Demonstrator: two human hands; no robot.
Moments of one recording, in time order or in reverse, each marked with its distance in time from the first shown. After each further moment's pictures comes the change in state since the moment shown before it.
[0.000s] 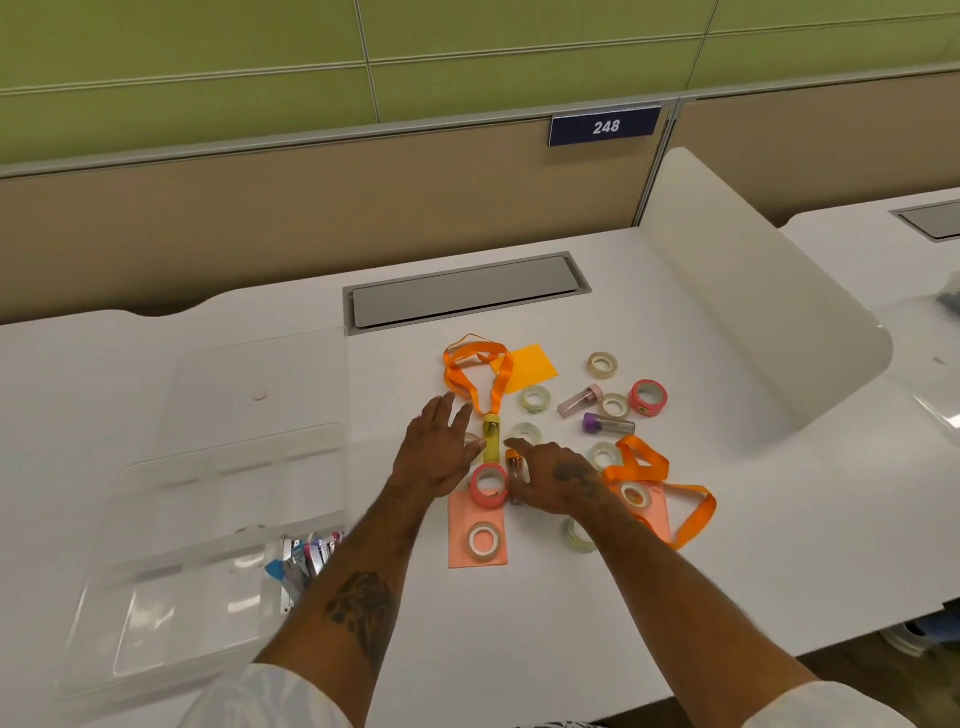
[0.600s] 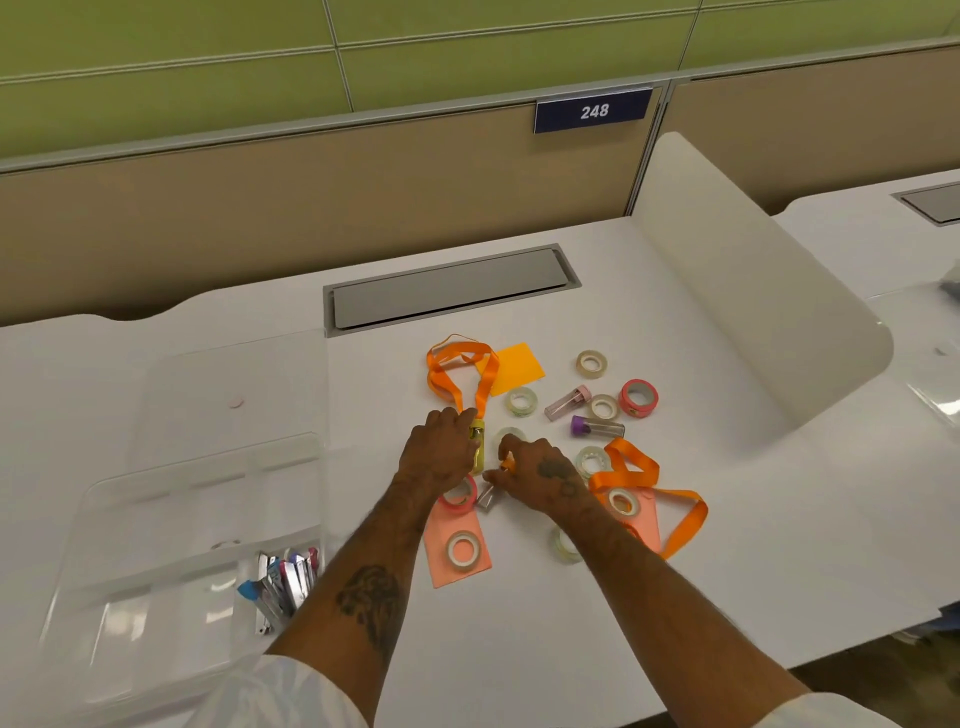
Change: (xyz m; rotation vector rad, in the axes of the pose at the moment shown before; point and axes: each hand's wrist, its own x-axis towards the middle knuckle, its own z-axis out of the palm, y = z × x) left_hand 0.035 0.023 0.008 0.009 -0.103 -0.015; right_hand 0.019 0.005 0.003 0.220 0.117 0.071
